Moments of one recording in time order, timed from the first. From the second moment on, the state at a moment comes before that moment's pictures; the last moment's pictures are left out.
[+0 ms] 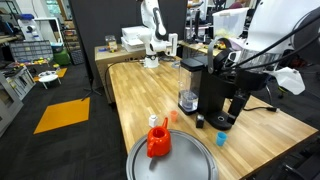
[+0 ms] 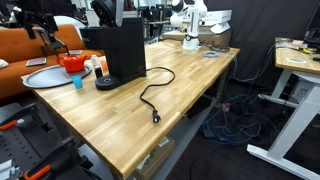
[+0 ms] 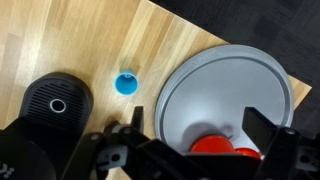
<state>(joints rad) 0.35 -0.15 0.30 -2.57 0.23 2.49 0.06</state>
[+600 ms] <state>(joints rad) 0.34 -0.07 0.26 -2.60 0.23 2.49 0.02</state>
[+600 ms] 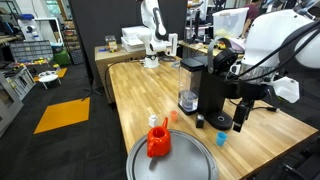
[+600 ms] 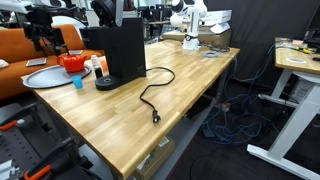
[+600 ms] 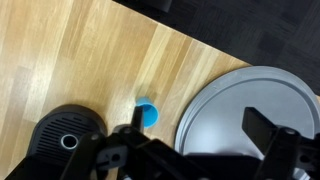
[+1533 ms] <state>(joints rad) 0.34 0.14 0.26 -2.49 0.23 2.53 -0.01</state>
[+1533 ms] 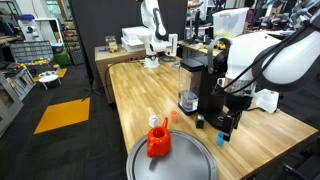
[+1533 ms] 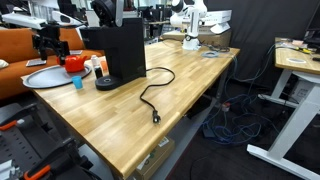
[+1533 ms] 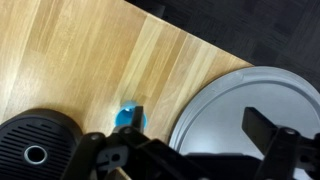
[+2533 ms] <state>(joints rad) 0.31 0.23 0.25 -2.45 0.18 2.53 0.07</state>
